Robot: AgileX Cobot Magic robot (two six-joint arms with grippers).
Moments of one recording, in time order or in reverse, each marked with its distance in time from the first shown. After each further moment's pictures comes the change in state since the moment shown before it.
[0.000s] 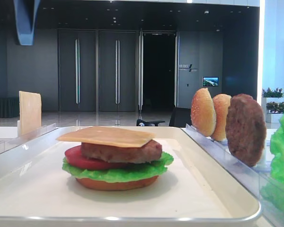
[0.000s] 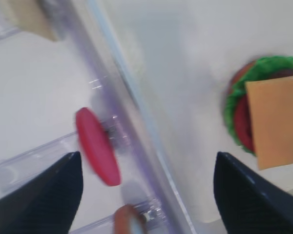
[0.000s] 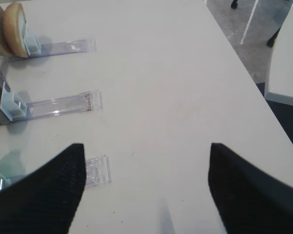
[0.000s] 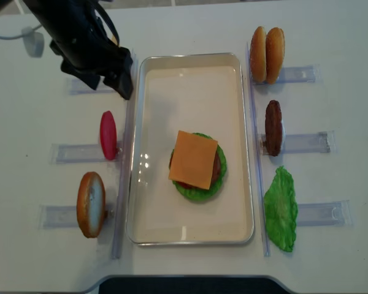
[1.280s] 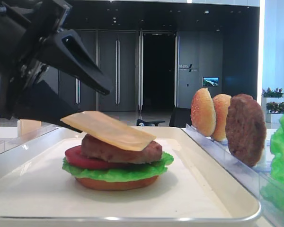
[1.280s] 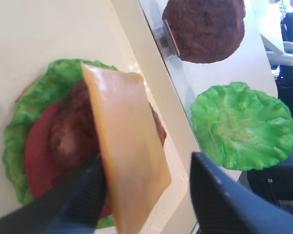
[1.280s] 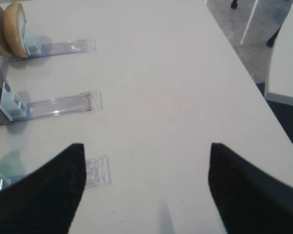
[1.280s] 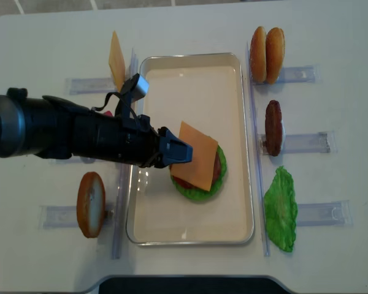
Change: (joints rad) left arm 0.000 0.061 0.710 -1.507 -0.399 1.290; right arm 0.000 0.000 0.000 0.000 0.000 0.000
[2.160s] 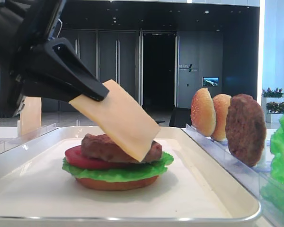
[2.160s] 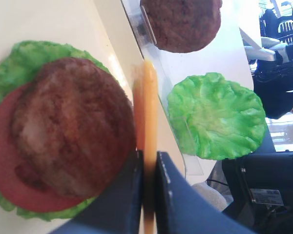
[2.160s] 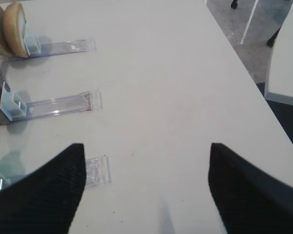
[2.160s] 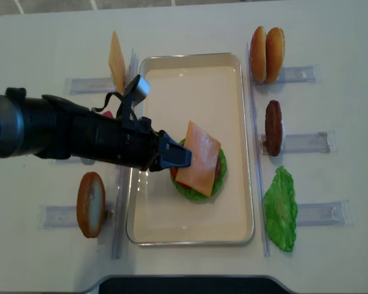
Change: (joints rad) left arm 0.000 -0.006 0.000 0.020 0.071 -0.056; right arm 0.000 0.000 0.000 0.000 0.000 0.000
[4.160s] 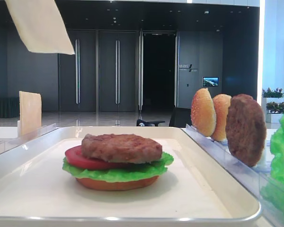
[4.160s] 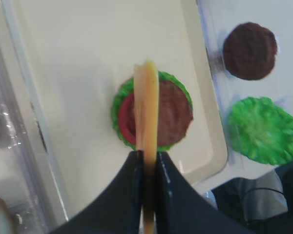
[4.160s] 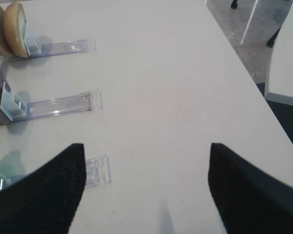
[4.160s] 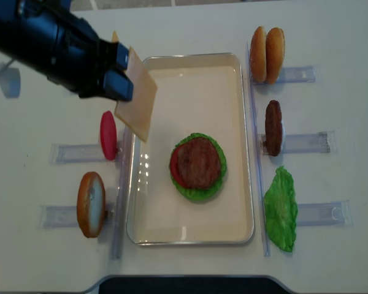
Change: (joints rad) left arm 0.000 -0.358 -0.438 1.099 0.155 -1.231; right arm 0.000 0.000 0.000 0.000 0.000 0.000
